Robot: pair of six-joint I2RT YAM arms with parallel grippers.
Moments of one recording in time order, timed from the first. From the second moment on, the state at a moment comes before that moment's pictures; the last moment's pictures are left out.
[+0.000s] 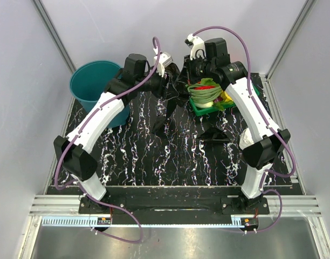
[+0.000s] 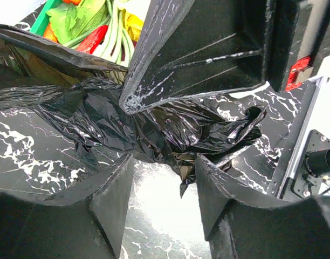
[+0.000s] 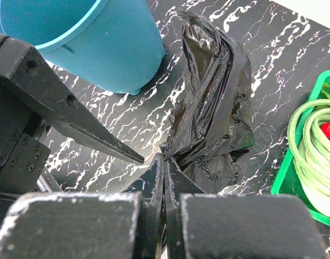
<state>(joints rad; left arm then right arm) -0.50 1.68 1.77 -0.52 0.57 -0.02 0.44 1.86 2.14 -0.77 -0.44 0.11</state>
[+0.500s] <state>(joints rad) -0.51 1.73 1.77 -0.52 0.55 0.02 0.44 1.86 2.14 -0.77 -0.45 0.12</state>
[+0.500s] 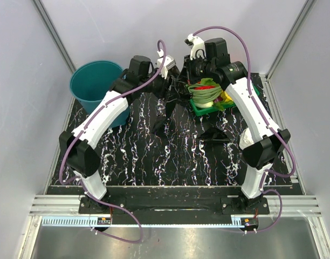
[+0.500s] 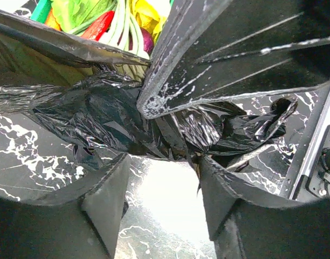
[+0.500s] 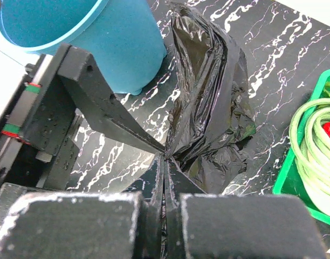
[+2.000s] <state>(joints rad) -0.53 1.66 1.69 -0.48 0.36 0.15 0.42 1.81 2.06 -0.79 -0.48 0.03</state>
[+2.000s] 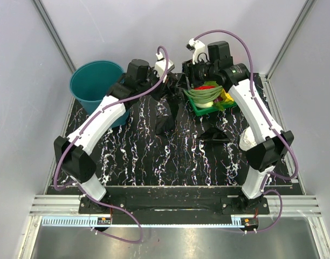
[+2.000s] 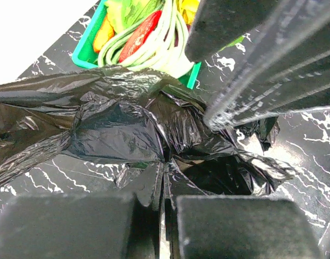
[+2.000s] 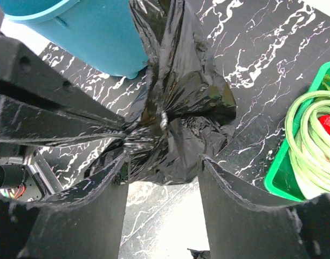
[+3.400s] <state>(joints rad) -0.52 1.61 1.65 -0.48 0.36 0.19 0.40 1.87 2.09 -0.81 -0.53 -0.08</state>
